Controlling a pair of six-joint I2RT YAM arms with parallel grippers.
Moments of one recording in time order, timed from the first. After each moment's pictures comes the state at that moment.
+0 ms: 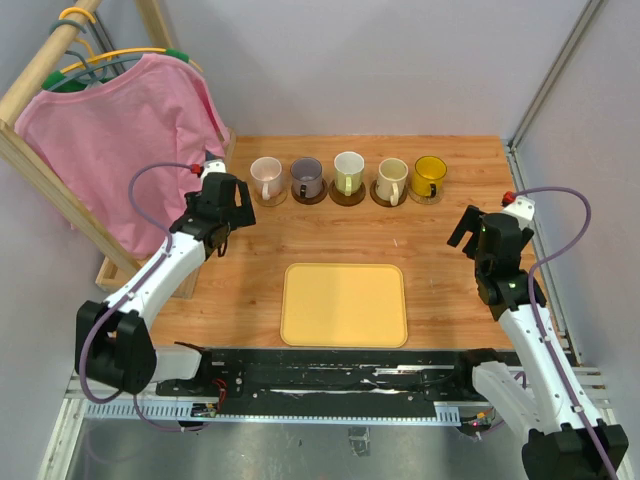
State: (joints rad) left arm -0.28 1.33 0.99 -0.36 -0.44 -0.34; right arm 0.15 0.81 0.71 -0.39 0.41 0.34
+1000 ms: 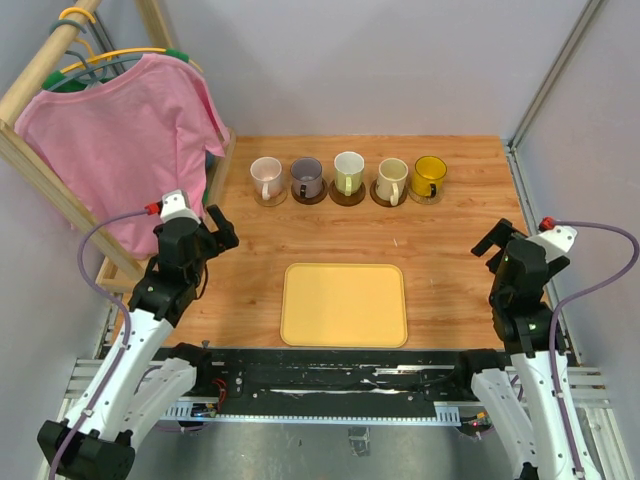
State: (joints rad) left arm -0.28 0.74 0.72 -0.37 -0.39 -0.46; right arm 0.09 0.53 0.71 -0.52 0.58 0.39
